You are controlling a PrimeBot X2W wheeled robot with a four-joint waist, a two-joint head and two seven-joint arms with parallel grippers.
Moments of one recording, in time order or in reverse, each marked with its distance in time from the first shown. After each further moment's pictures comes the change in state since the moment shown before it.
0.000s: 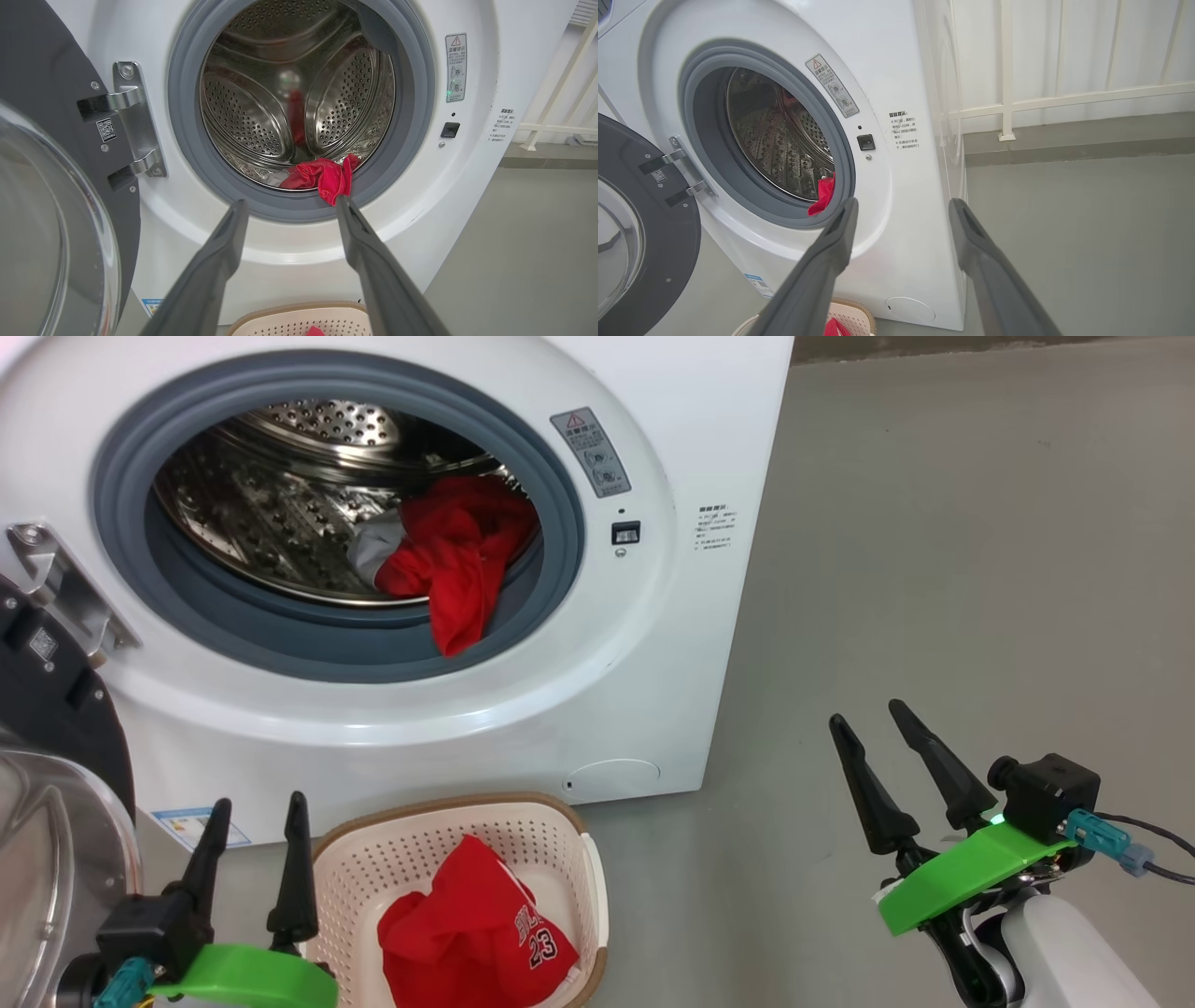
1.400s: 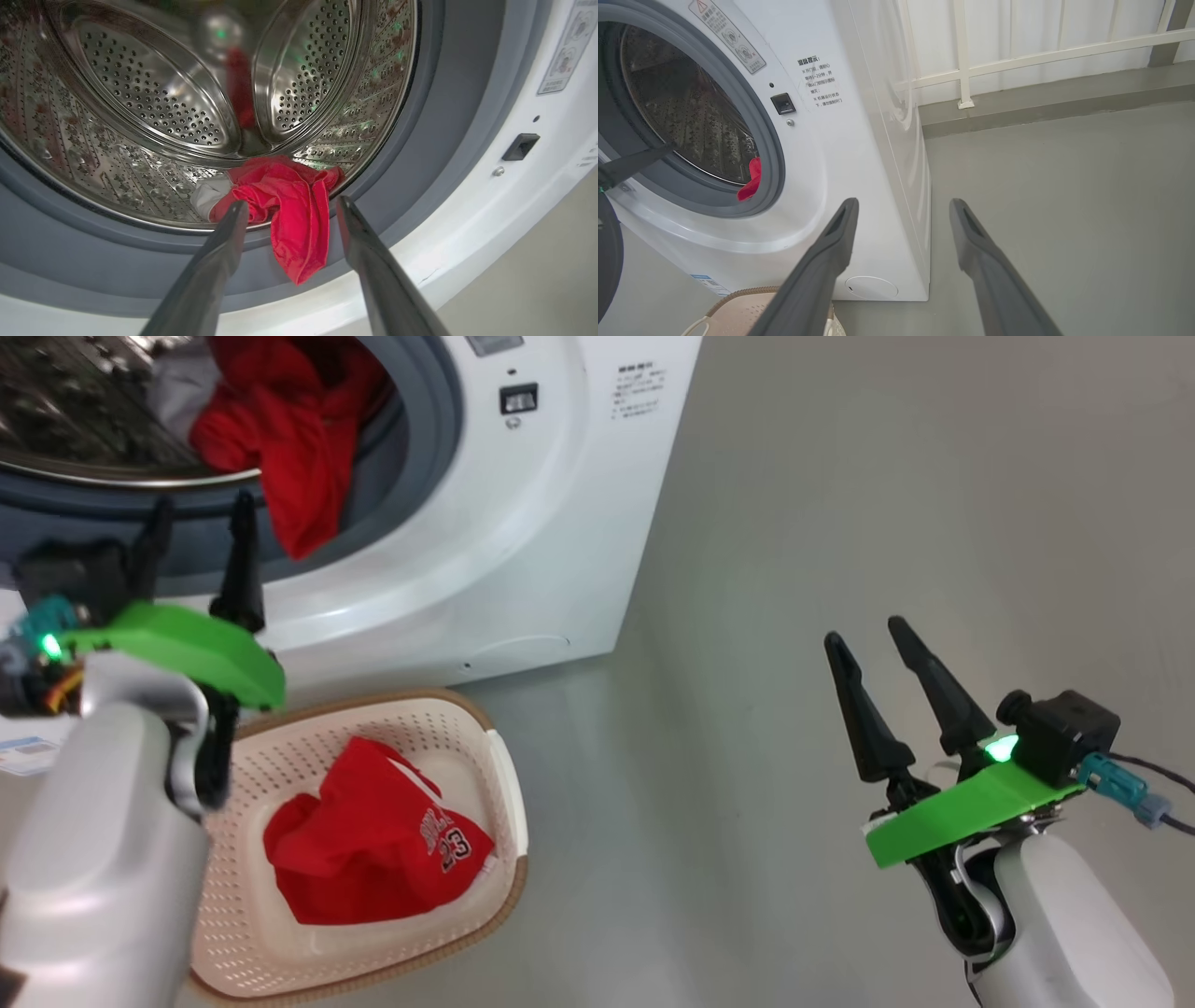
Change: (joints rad) left arm -0.649 -0.003 -0.041 0.437 -0.038 -0.111 0.107; right arm -0.078 0.047 -0.041 -0.065 -0.026 0.000 0.000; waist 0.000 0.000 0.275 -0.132
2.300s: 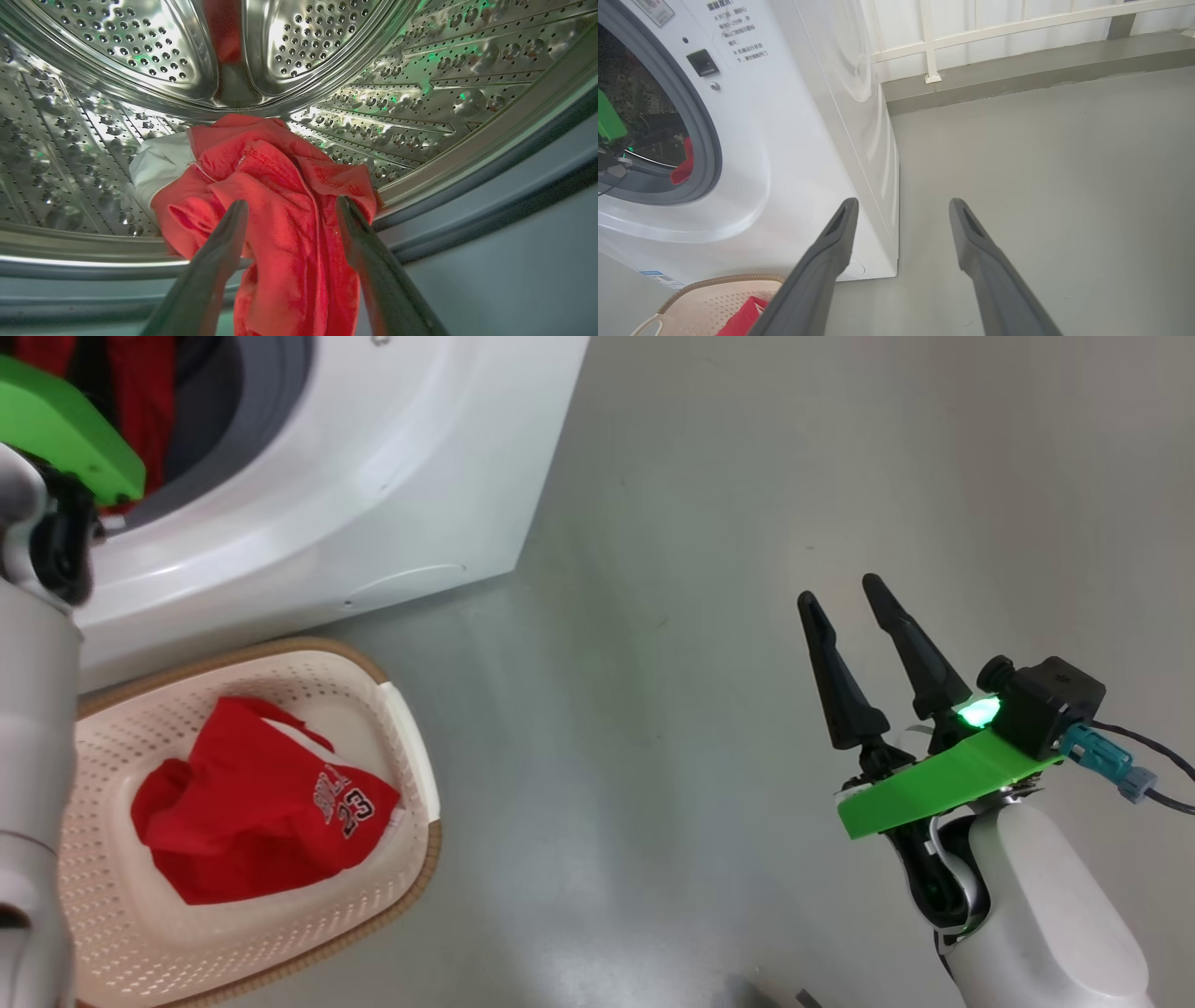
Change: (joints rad) left arm -0.492 0.021 0.029 0.472 -0.062 -0.057 0.137; right arm -0.058 0.045 0.007 -0.023 -0.009 0.000 0.000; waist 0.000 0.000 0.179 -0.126
